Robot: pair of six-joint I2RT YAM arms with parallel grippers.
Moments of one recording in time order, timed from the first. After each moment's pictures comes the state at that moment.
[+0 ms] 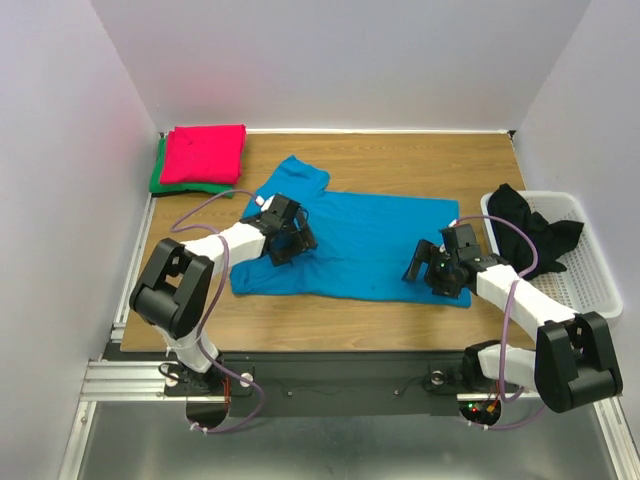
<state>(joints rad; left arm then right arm) -0.54 1.64 0.94 -0.28 -0.04 -0.90 0.24 1.18 0.57 -0.44 -0.13 0.63</state>
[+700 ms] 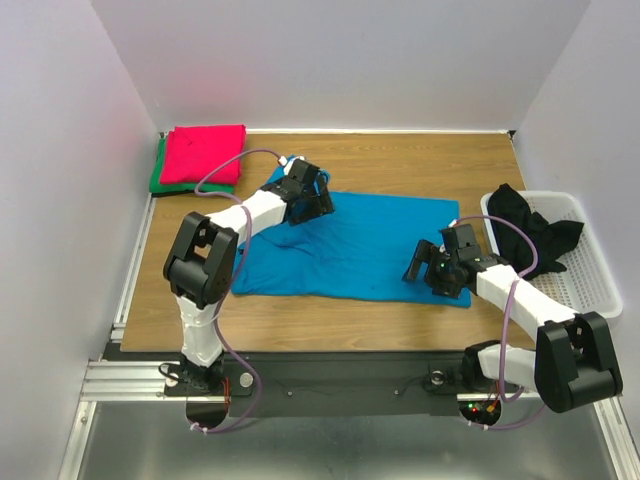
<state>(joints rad) -0.54 1.93 1.38 -0.30 -0.08 -0.75 0.24 1.18 0.57 -0.44 -0.10 0.63</state>
